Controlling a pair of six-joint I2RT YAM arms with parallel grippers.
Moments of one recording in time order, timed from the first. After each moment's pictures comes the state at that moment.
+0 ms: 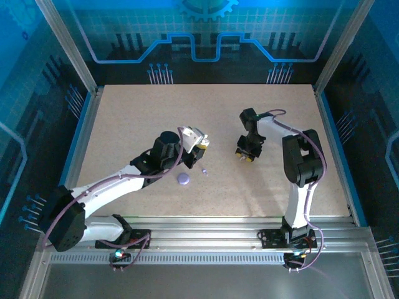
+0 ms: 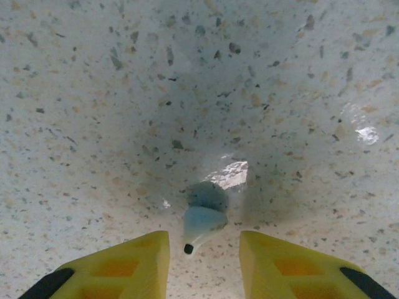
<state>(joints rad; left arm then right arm) -0.67 1.28 0.78 0.08 0.11 0.01 0.29 1.98 1.37 -0.93 -0.14 0.81</state>
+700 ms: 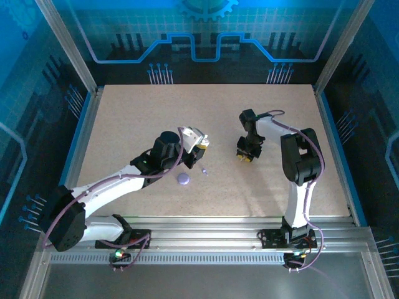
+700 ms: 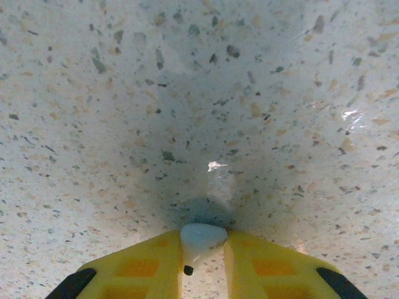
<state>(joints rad) -0.67 1.28 0.78 0.08 0.11 0.01 0.29 2.00 1.38 -0.93 -0.13 0.79</state>
